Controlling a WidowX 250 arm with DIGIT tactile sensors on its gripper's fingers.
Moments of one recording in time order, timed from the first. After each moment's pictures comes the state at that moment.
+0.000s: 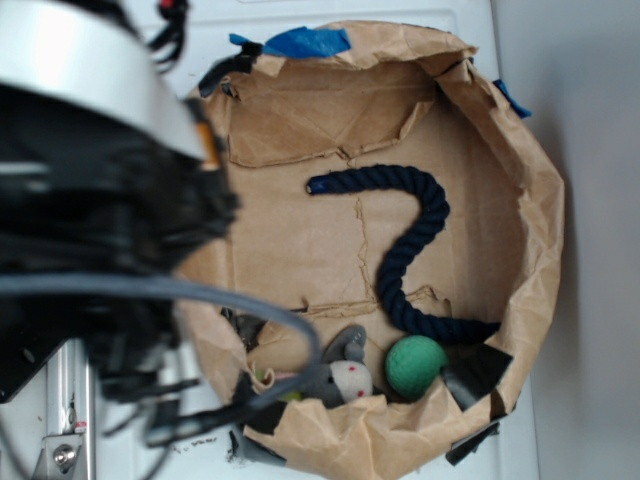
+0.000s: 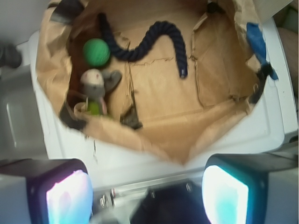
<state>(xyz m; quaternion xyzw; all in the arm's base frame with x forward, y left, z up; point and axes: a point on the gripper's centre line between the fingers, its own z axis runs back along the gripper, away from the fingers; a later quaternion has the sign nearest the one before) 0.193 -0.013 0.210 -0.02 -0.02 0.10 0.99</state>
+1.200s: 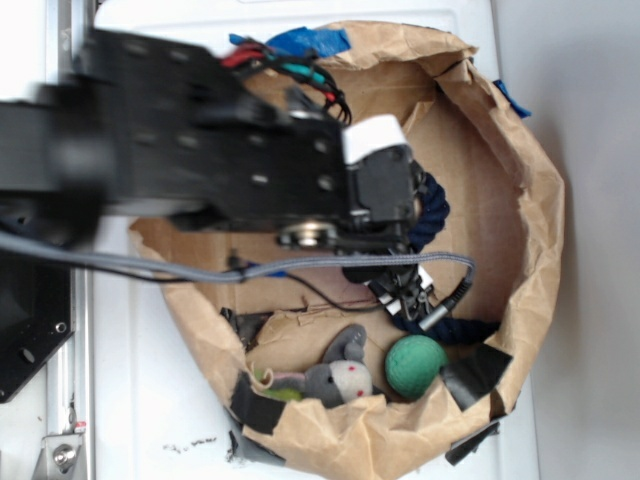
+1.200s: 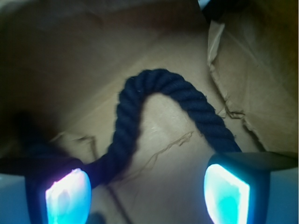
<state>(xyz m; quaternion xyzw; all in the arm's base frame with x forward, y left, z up) 0.278 0.006 0.066 -0.03 -0.12 0.30 0.95</state>
